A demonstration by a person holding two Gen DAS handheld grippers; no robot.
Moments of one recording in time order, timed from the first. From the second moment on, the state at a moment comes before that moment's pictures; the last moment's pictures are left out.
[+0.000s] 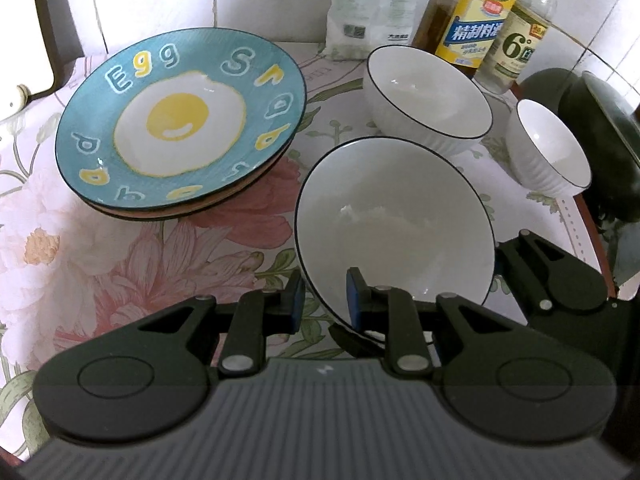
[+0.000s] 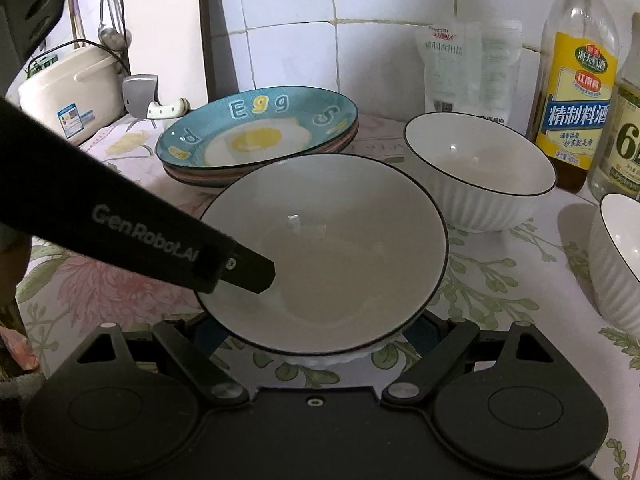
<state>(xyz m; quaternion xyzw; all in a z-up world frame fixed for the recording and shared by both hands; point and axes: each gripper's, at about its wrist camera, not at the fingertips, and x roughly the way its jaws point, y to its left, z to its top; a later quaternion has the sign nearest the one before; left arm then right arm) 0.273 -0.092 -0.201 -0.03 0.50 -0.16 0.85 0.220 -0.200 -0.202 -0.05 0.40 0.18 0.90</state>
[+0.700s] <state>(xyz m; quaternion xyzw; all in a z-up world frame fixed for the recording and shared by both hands) 0.209 -0.094 -0.127 -0.03 0.48 -0.21 0.85 0.144 -0.283 -0.120 0.07 0.40 0.13 0.90</state>
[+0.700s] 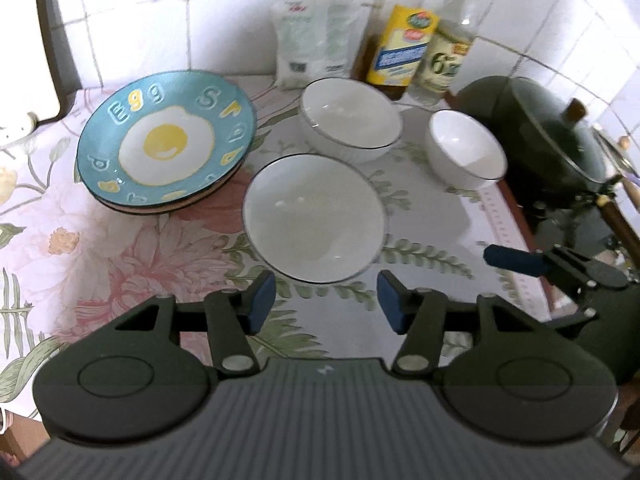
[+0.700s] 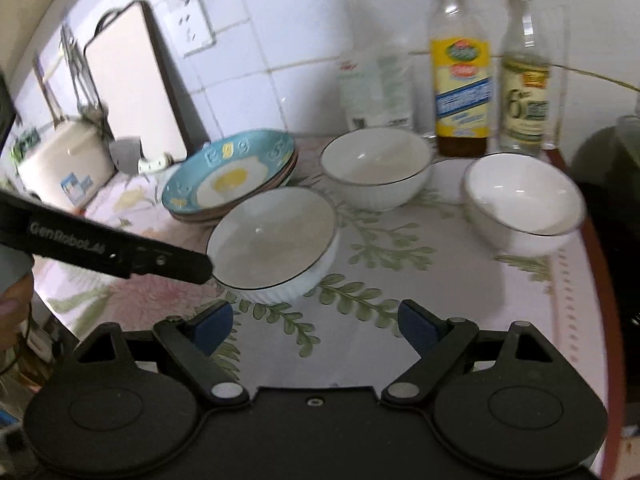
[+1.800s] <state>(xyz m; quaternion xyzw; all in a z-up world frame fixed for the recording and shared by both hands) 0.207 -0.199 -0.073 -0.08 0.44 -0.22 0.87 0.145 -0.393 -0.041 0.16 0.35 0.02 0.92</state>
